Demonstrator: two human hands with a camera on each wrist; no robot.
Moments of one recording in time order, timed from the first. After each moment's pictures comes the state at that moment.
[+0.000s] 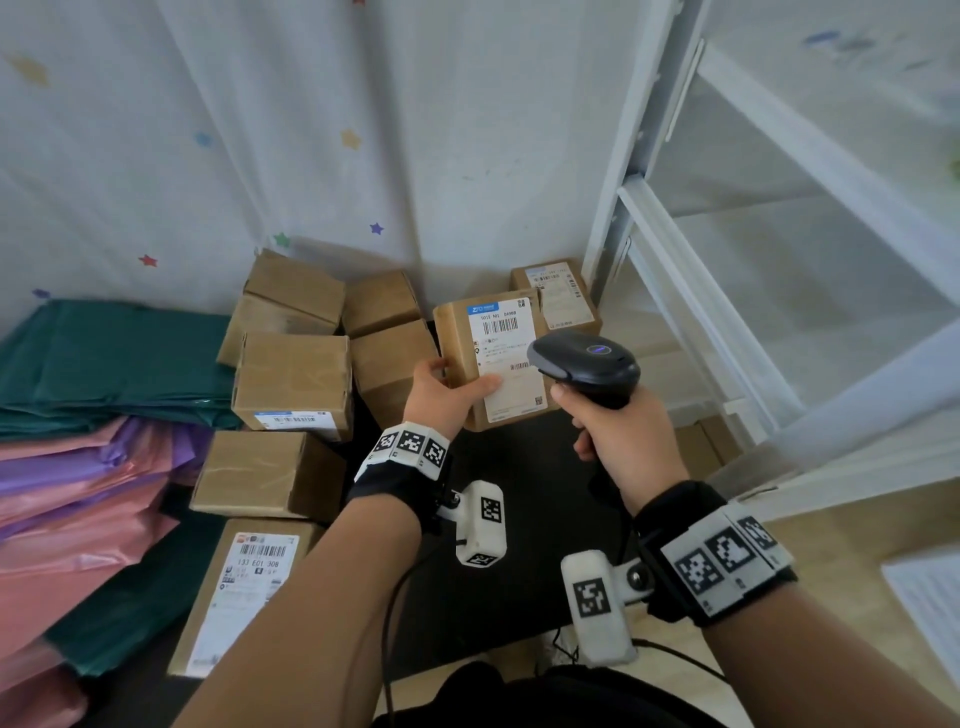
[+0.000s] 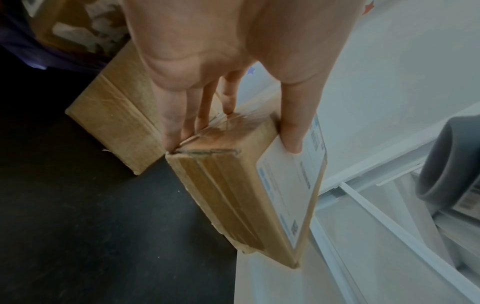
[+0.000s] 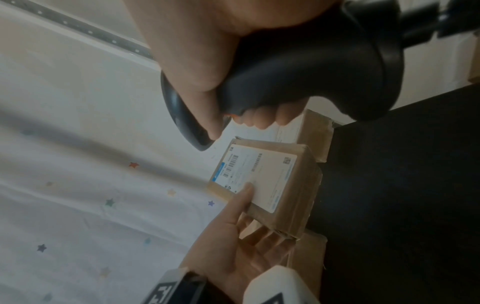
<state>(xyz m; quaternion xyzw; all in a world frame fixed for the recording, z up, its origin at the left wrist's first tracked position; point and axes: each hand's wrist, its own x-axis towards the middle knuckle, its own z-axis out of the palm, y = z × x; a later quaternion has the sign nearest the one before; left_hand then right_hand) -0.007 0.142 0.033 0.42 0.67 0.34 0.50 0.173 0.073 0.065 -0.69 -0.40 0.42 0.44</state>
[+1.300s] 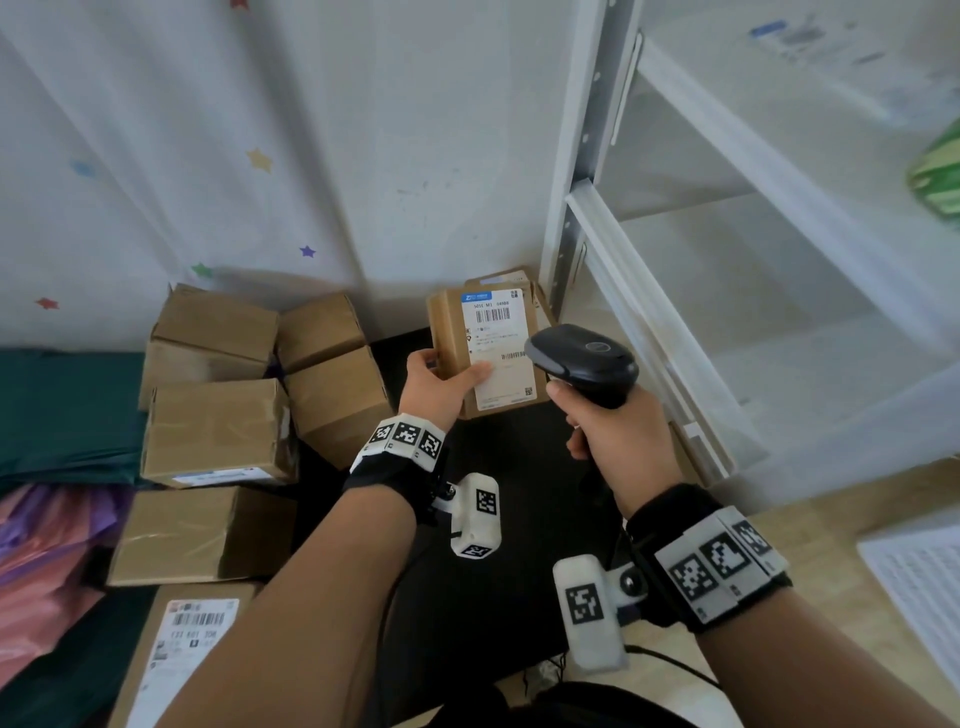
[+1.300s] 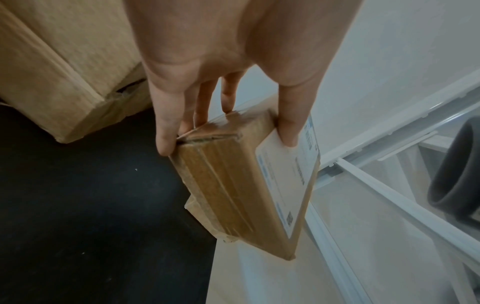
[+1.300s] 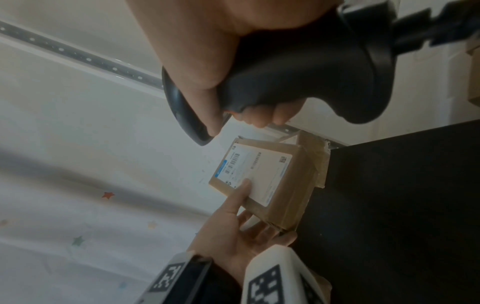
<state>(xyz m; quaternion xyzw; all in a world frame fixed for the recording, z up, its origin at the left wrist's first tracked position) 0.047 0.196 0.028 0.44 0.67 0.31 0.51 0.217 0.108 0.069 -0.71 -0.34 0.43 0.44</state>
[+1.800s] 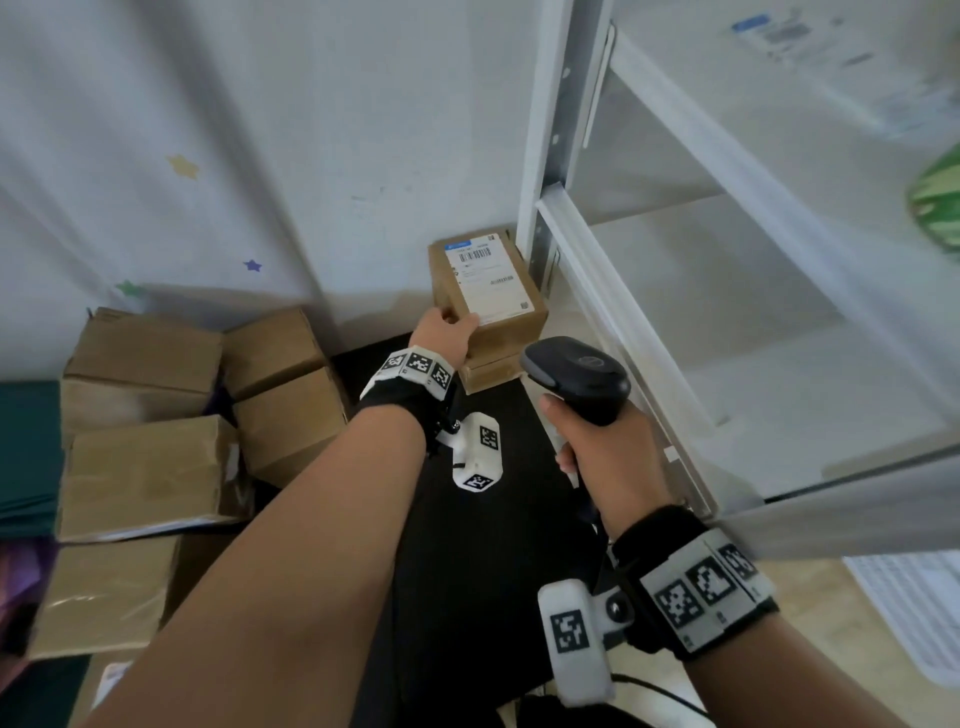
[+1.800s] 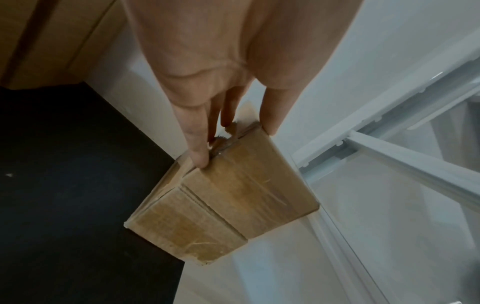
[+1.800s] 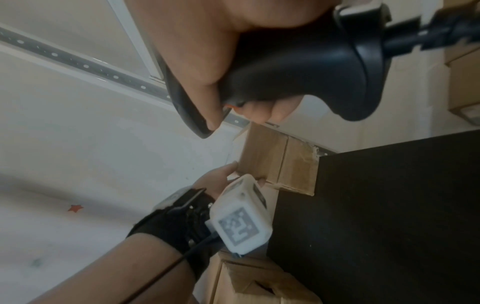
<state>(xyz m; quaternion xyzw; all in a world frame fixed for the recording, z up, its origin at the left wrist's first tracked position) 0.104 0.288 0.035 0.49 0.66 0.25 0.51 0.234 0.123 0.058 -0.73 -0.31 0.41 0.45</state>
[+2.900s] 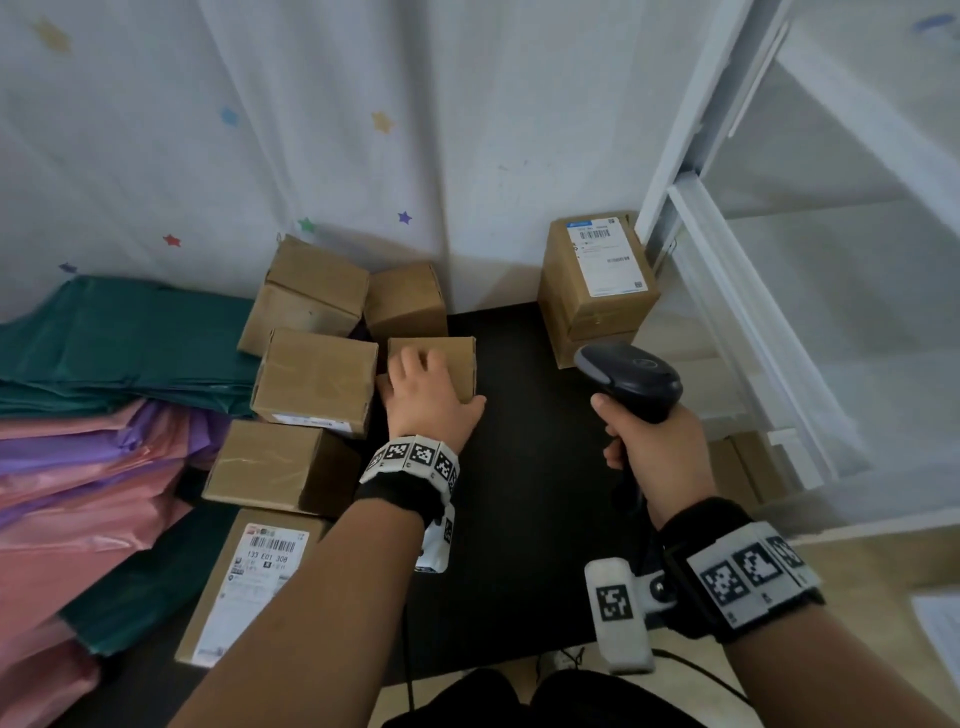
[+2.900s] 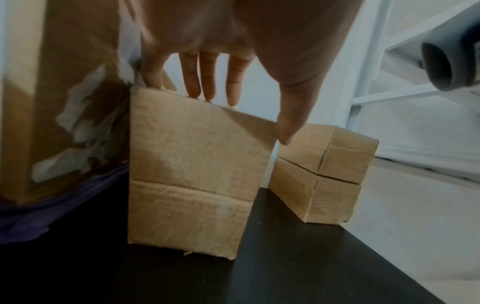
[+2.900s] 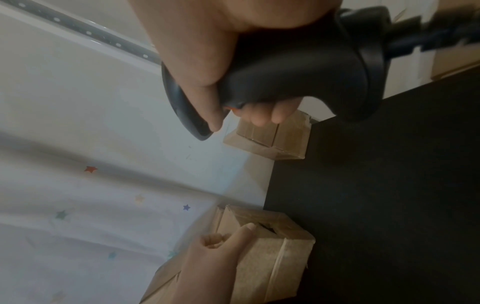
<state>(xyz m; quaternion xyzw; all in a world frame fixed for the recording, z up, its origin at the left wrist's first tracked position) -0.025 0.157 0.019 0.63 0.77 0.08 0.09 0.185 0.100 0.036 -0.70 -0.32 0.45 0.45</state>
